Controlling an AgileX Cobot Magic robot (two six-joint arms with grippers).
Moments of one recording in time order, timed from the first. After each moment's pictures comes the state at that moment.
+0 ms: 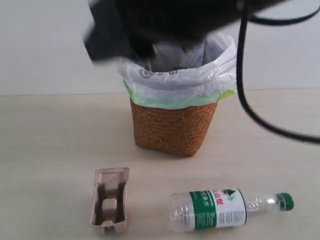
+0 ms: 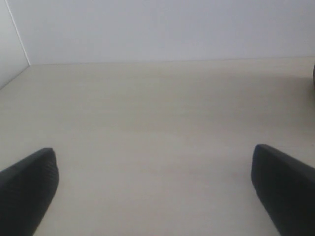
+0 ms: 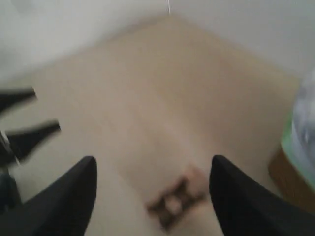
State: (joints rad) left arm 0.10 0.00 0.00 -0.02 0.31 0.06; right arm 0.78 1.31 -1.31 0.49 0.66 -0.40
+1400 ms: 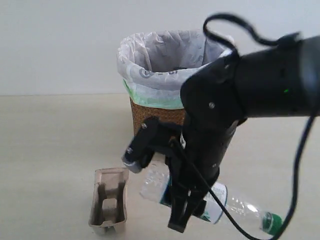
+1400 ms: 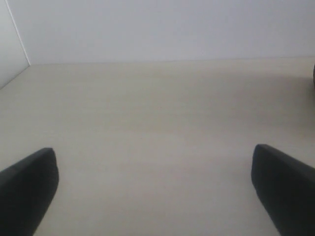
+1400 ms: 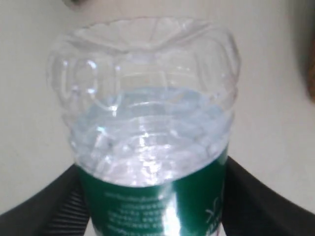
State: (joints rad) left arm 0.10 0.00 0.00 -0.02 0.31 0.06; right arm 0.86 1.68 -1.16 -0.07 0.88 -0.39
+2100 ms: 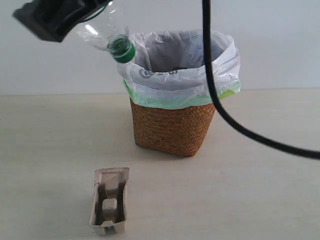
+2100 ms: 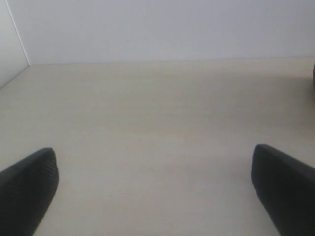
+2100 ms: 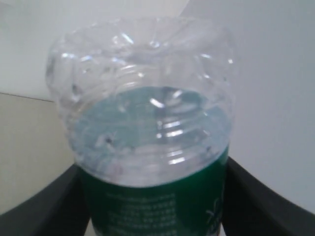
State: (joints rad) left arm 0.10 0.00 0.00 -0.02 0.31 0.06; right arm 1.00 1.33 -1.30 -0.12 0.13 -0.44
